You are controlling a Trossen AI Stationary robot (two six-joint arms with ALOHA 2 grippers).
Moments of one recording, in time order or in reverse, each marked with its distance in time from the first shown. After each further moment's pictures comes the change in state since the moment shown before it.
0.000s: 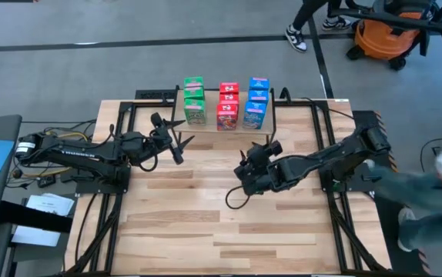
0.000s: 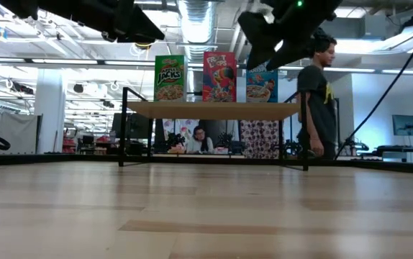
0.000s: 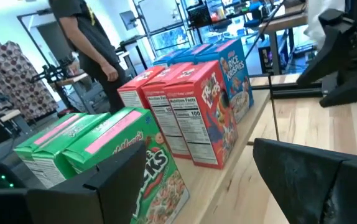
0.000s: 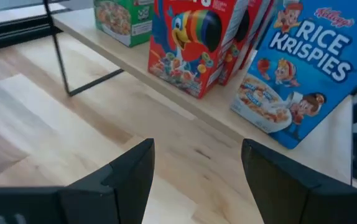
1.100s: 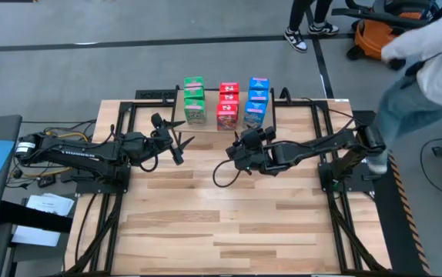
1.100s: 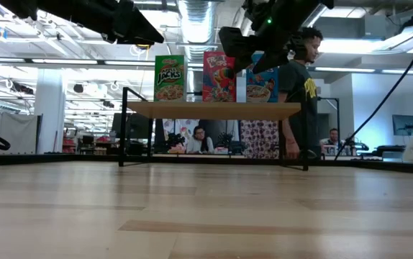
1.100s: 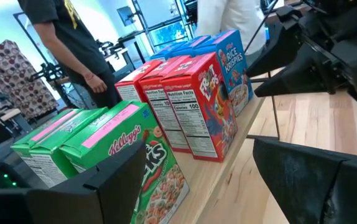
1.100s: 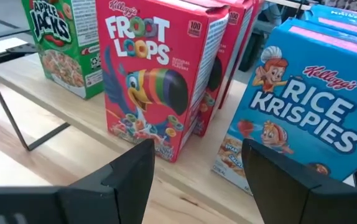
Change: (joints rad) left arm 0.000 0.000 0.000 -0.026 0.000 0.006; right arm -0.175 0.028 0.000 0.284 0.032 -0.226
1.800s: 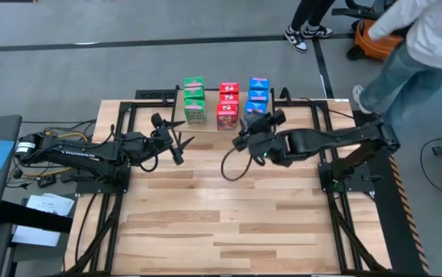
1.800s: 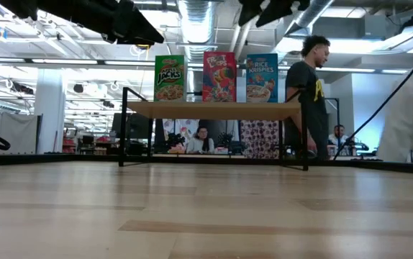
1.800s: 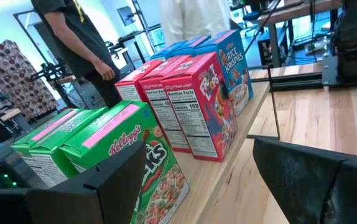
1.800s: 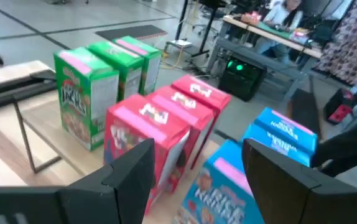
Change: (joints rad) left arm 0.001 0.000 0.000 0.000 0.000 0.000; right arm 0.013 -0.147 0.185 -0.138 0.004 -0.299
